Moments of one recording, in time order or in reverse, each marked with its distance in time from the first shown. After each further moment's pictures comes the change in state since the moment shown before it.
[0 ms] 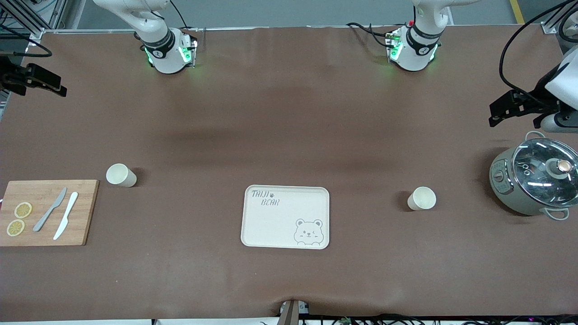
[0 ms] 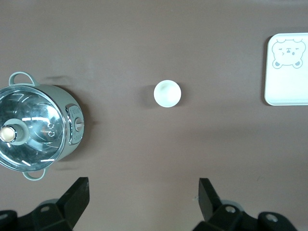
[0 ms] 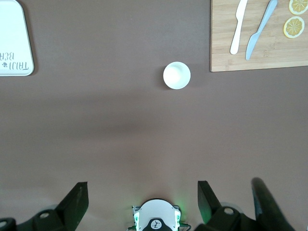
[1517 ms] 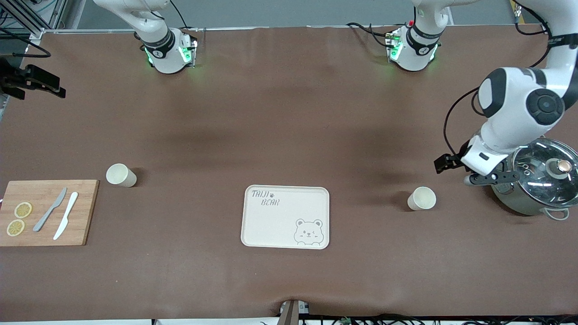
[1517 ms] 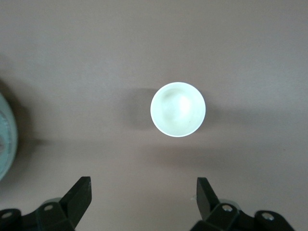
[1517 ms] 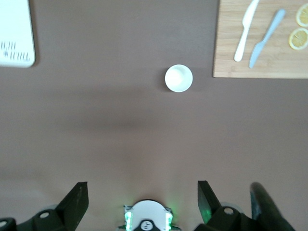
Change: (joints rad) left arm 0.028 0.093 -0.007 -0.643 0.000 0.769 -0.127; right arm -0.011 0.026 0.000 0.000 -0.001 0.007 -0.132
